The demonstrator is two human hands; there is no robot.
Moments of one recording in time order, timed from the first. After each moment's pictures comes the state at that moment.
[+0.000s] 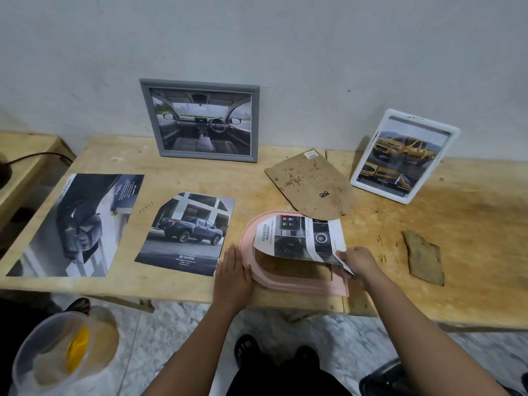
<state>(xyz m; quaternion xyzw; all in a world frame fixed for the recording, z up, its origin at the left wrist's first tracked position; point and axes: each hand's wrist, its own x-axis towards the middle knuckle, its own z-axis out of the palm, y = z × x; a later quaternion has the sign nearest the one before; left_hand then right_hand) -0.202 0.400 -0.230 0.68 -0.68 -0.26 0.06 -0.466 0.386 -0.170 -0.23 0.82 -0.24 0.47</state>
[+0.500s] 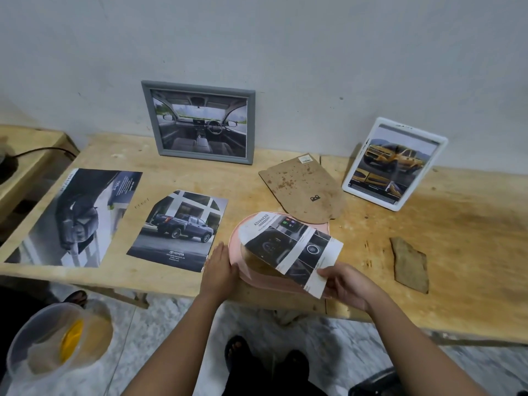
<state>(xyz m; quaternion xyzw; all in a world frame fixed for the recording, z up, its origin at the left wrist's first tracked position) -0.203 0.388 -0.225 0.70 -0.65 -0.29 0.06 -0.480 0.420 -0.150 -0.21 0.58 -0.29 0.73</state>
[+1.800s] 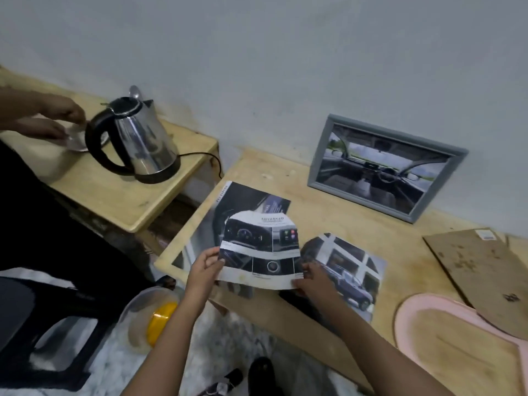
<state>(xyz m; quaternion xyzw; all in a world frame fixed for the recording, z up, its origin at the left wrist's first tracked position) 0.150 0.351 -0.168 0.70 -0.23 -0.46 0.49 -0.080 0.293 -0.177 -0.47 0.59 -0.19 0.63</state>
